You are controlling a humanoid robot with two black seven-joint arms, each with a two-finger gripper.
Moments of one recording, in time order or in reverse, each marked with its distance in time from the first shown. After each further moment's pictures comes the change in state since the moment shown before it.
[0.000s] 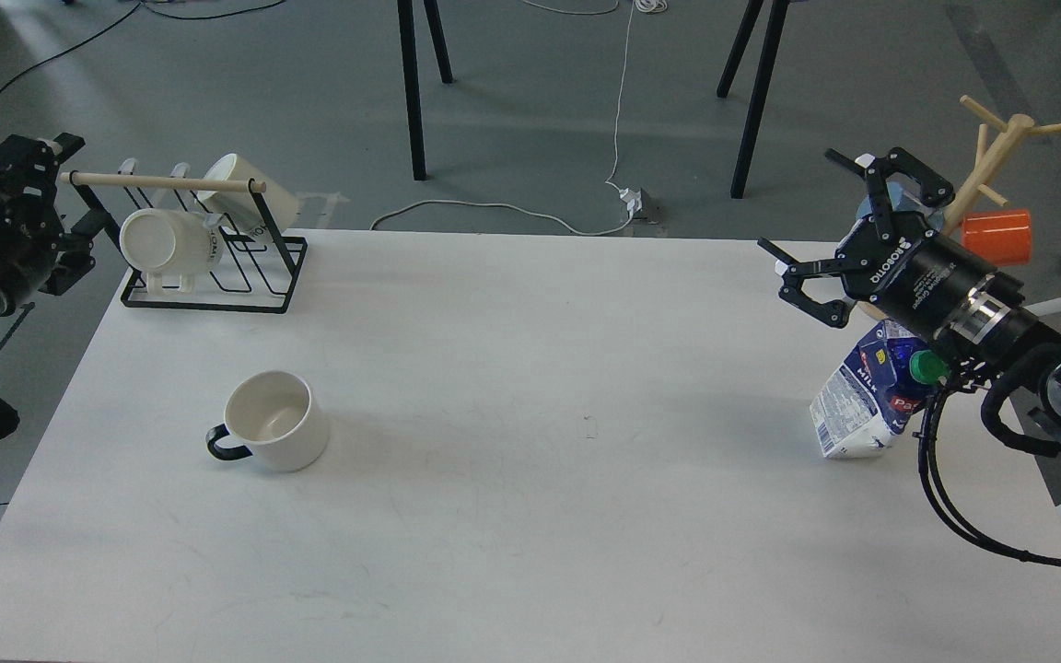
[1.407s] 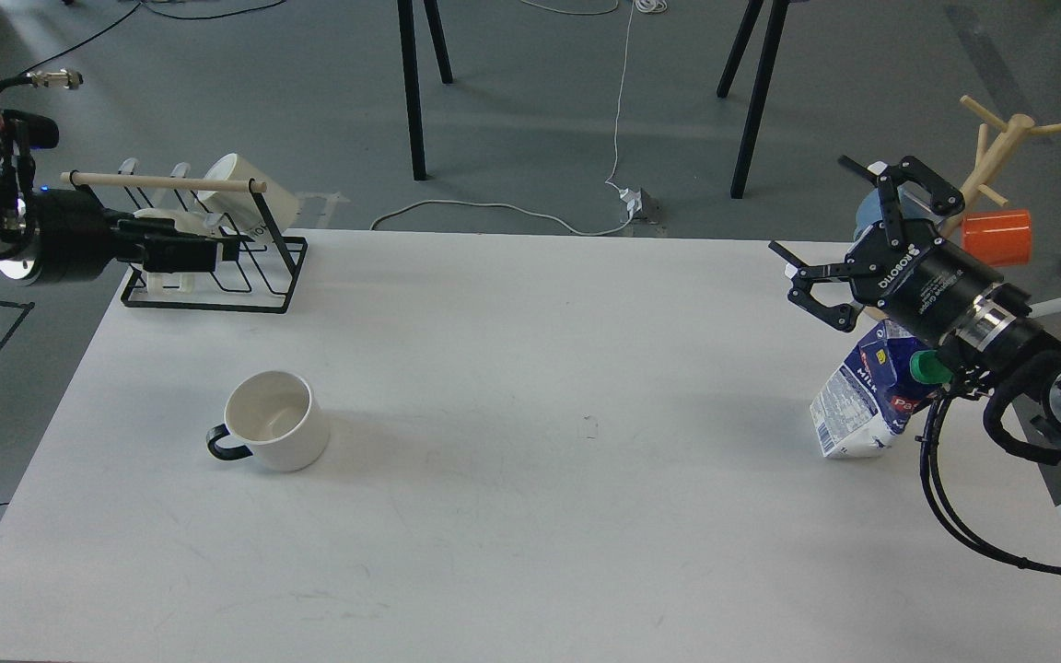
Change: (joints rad) left arm -0.218 0.274 0.095 -0.616 1.486 0.000 0.000; right arm -0.031 0.015 0.025 -0.030 0.002 0.000 0.006
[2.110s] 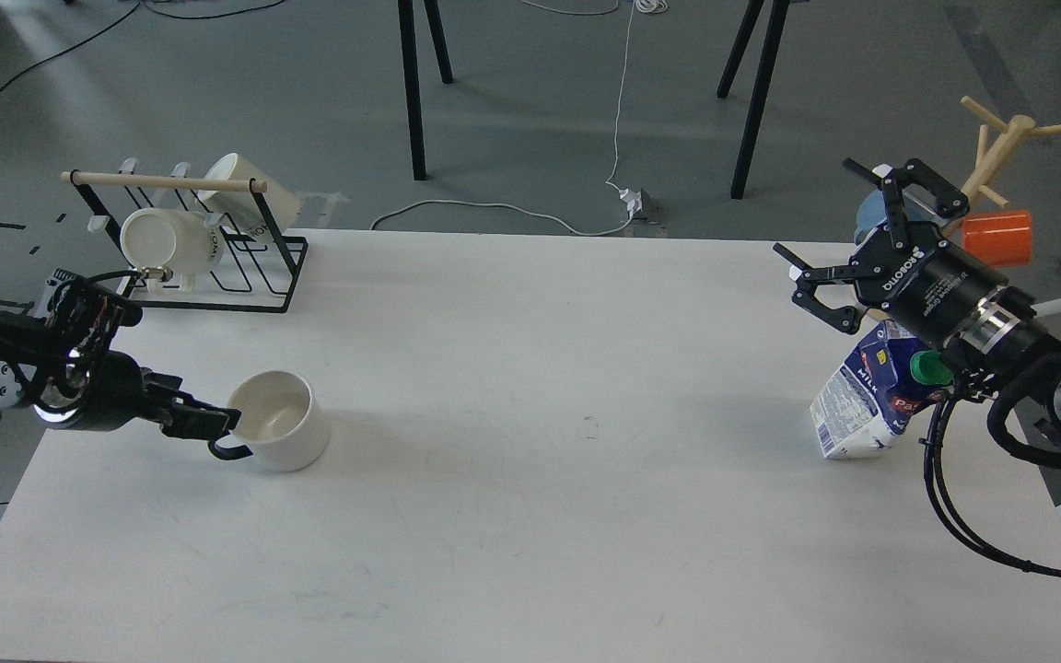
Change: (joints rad) left arm 0.213 -0.085 0.002 0.043 0.147 0.000 0.000; right arm -0.006 -0.007 0.004 0.003 0.002 0.000 0.002
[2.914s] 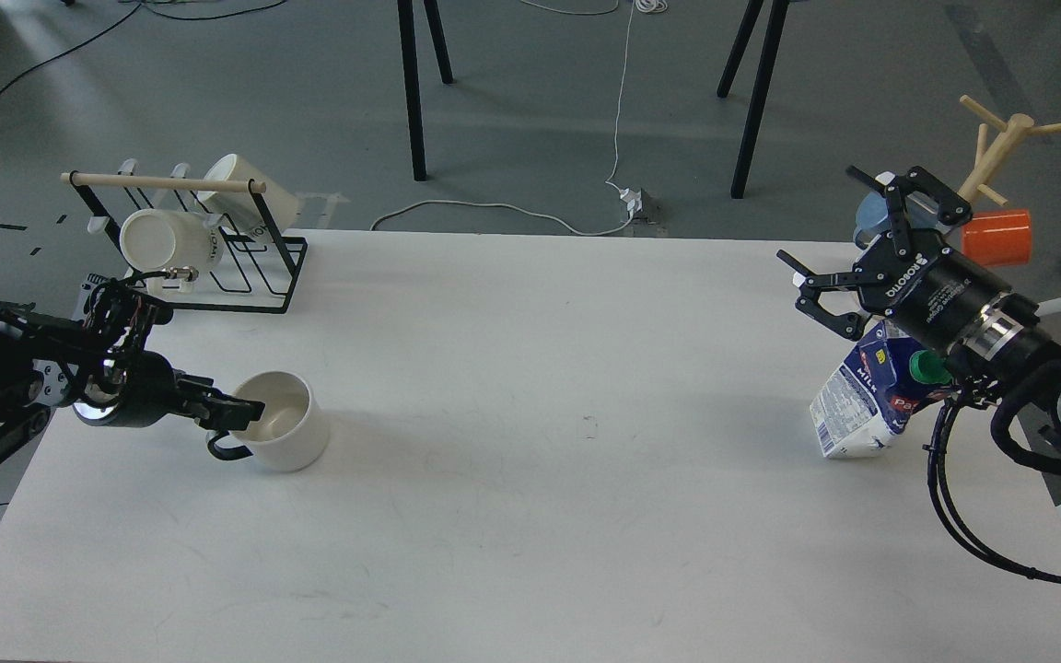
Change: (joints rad) left arm -0.005 -0.139 0.004 0.176 -0.004 0.032 0.000; right arm -0.013 -0.006 0.005 0.002 0.000 0.000 0.001
